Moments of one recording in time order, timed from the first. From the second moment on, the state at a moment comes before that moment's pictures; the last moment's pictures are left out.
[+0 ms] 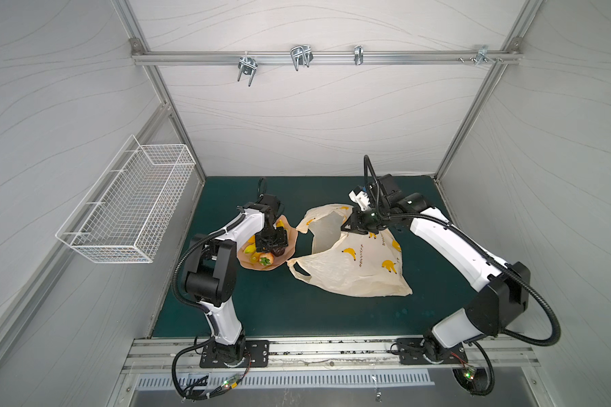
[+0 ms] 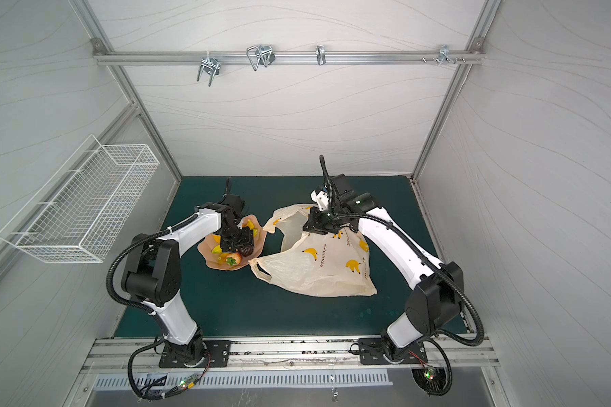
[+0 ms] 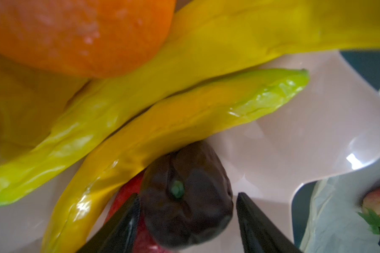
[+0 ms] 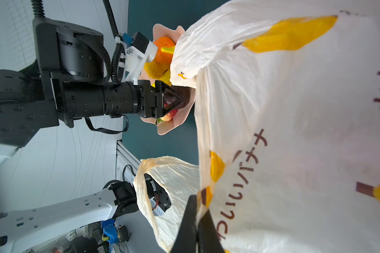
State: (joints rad) left arm -0.23 1.79 1.26 -0.93 0.10 -0.42; right arm 0.57 1.54 1.46 -0.86 -0.53 0.52
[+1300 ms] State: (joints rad) left arm -0.23 1.57 1.40 -1.07 0.13 -0.42; right arm 0.56 1.54 1.47 -0.88 -0.54 0.50
